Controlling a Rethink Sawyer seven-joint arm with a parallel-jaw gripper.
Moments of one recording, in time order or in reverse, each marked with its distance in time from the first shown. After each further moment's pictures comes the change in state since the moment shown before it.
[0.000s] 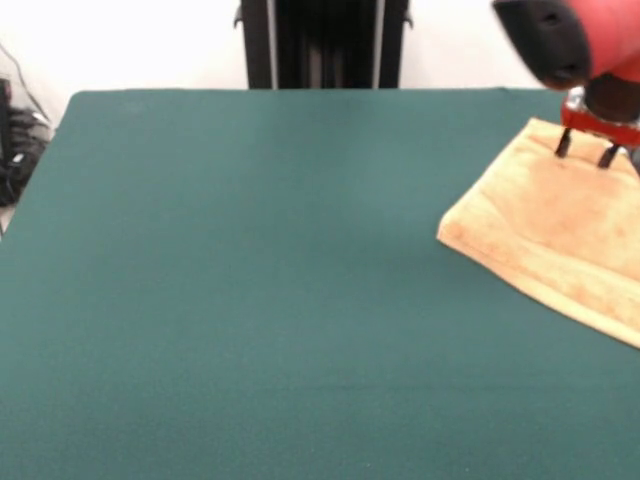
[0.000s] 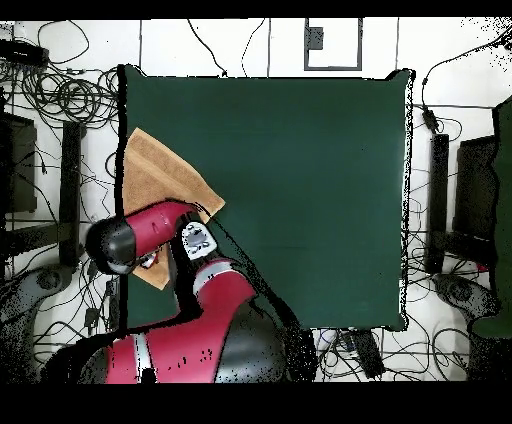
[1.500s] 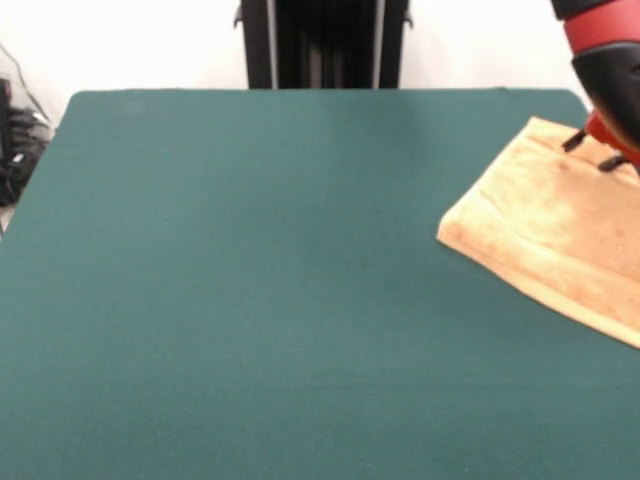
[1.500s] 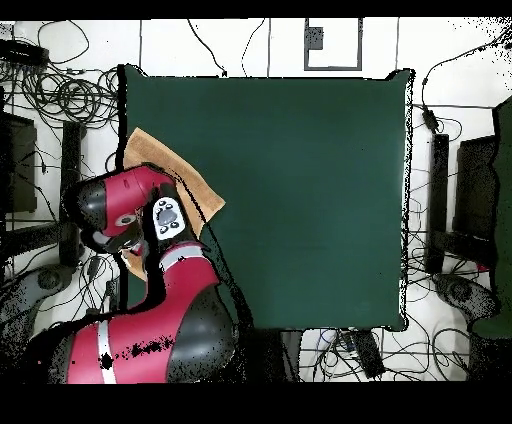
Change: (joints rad) arm 0.100 0.169 -0.052 -0.384 0.061 0.526 -0.003
